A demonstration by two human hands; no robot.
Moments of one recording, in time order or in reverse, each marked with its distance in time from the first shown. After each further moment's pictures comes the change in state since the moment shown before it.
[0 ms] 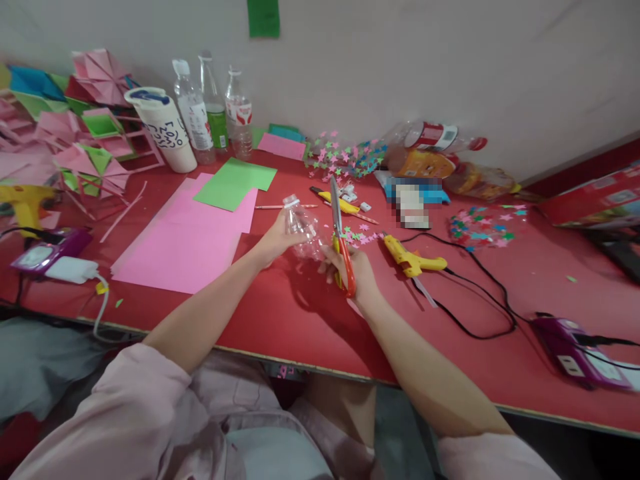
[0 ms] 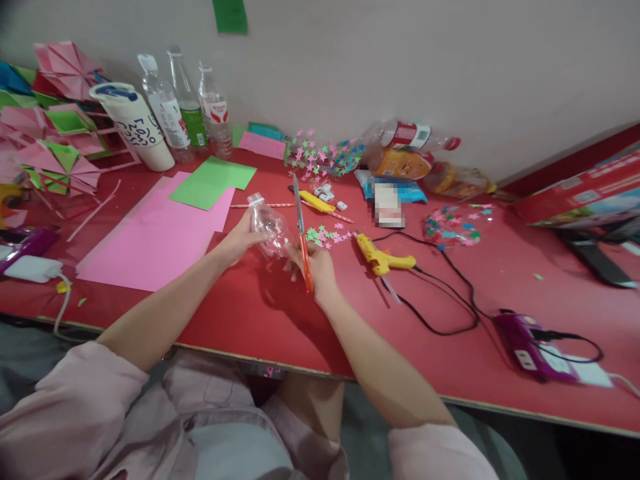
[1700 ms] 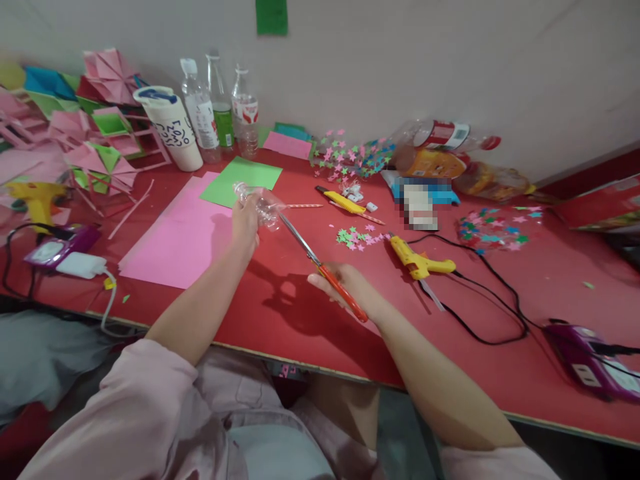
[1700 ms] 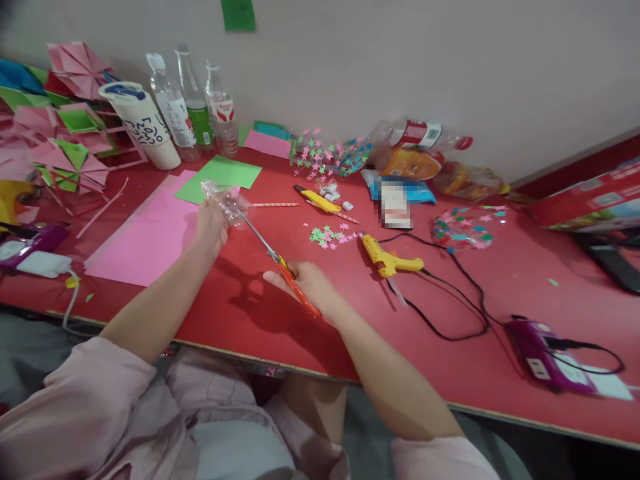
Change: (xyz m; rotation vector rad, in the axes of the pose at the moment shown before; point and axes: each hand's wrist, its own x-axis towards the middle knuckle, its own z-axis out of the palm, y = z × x) left_hand 0.022 0.020 -0.032 -0.378 0.674 0.030; right_hand -0.027 -0.017 -0.001 -0.608 -0.321 -0.016
